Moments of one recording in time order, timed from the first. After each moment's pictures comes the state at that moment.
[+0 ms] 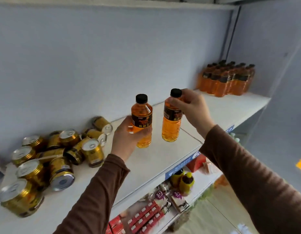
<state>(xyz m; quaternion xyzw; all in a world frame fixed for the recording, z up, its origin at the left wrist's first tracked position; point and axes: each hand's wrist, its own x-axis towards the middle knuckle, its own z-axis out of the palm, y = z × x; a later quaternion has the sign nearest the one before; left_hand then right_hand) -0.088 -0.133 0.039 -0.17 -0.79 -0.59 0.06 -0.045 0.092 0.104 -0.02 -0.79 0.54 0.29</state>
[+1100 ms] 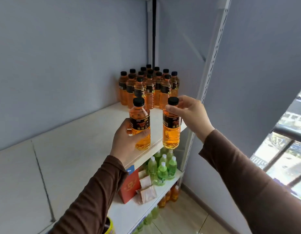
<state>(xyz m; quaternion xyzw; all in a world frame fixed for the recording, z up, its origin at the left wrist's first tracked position) -0.151 0.396 0.004 -0.23 -0.75 -0.62 -0.04 -0.063 0.604 0.080 -0.12 -0.83 0.47 0.28</state>
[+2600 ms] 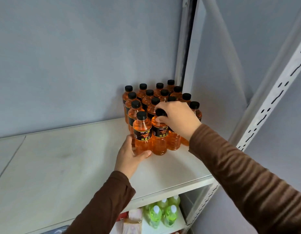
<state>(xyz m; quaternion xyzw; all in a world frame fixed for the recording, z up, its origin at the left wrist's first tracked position) -0.291 0.574 -0.058 -0.02 -0.84 -0.54 0.07 -0.325 0.767 0.098 0.22 -0.95 0.12 0.19</state>
